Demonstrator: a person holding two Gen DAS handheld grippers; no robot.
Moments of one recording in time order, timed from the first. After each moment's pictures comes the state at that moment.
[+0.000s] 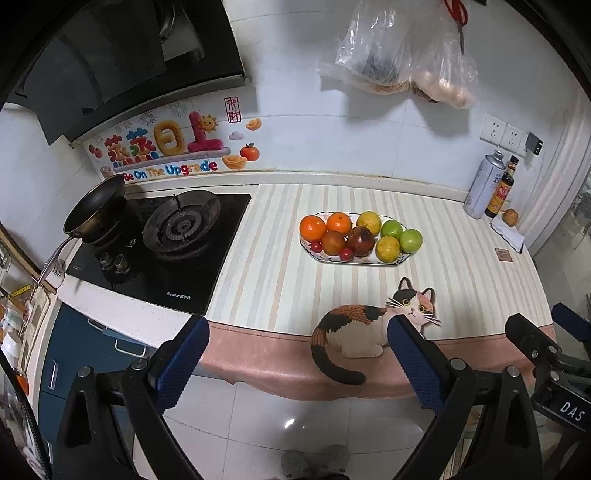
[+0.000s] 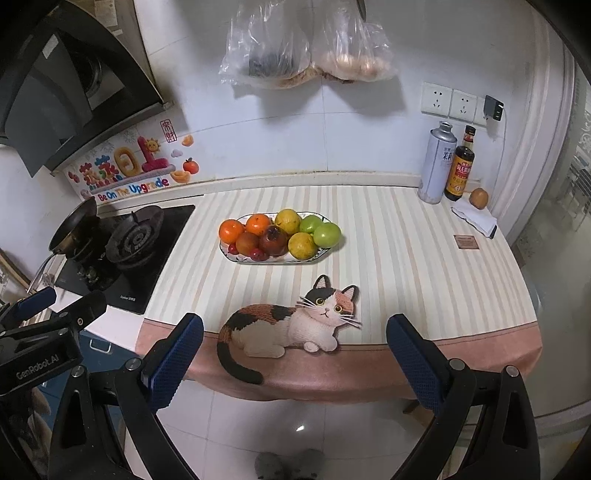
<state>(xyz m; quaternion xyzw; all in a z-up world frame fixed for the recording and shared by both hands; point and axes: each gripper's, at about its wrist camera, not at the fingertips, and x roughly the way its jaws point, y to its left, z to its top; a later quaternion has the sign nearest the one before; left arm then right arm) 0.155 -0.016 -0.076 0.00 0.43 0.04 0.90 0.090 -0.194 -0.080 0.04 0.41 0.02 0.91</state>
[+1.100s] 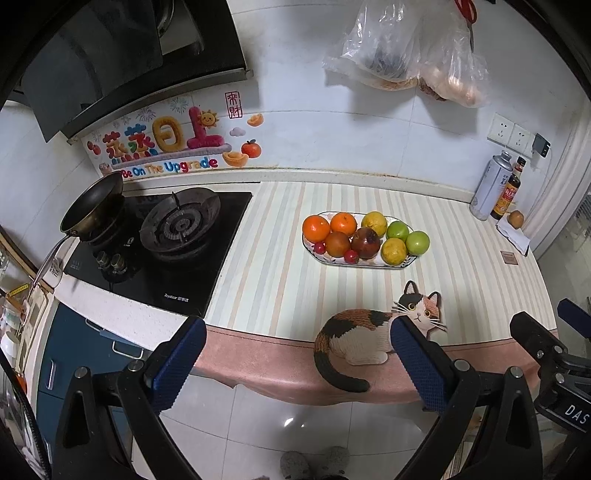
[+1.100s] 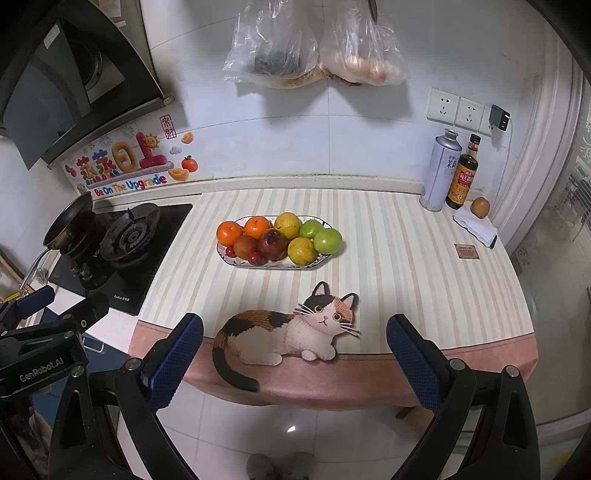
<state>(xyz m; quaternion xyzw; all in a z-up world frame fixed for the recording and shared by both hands) 0.174 -0.008 -0.085 -0.01 0.44 0.04 0.90 0.112 -0.185 -0.081 0.02 0.42 0.02 0.91</state>
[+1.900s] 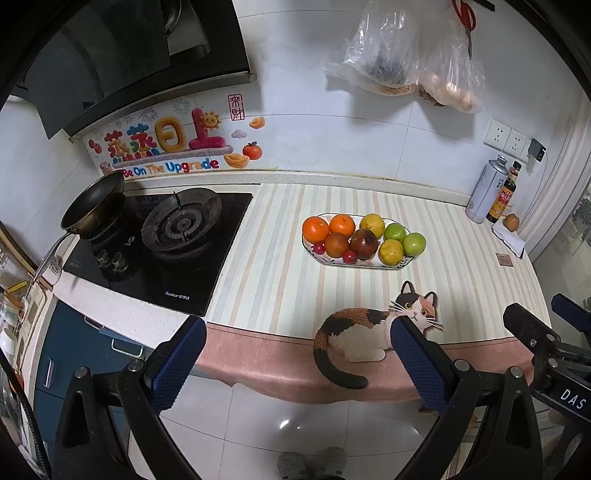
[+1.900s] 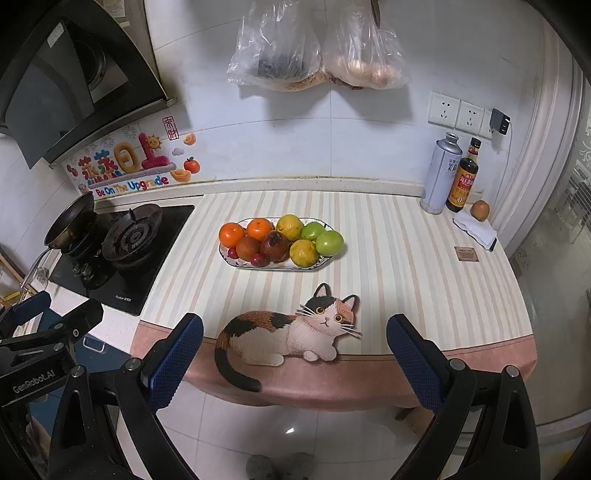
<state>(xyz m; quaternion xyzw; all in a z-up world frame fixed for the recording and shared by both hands) 0.165 -0.009 -0.079 -0.01 0.43 0.04 0.90 0.105 -0.179 -0.076 0.02 0.41 0.02 0.91</state>
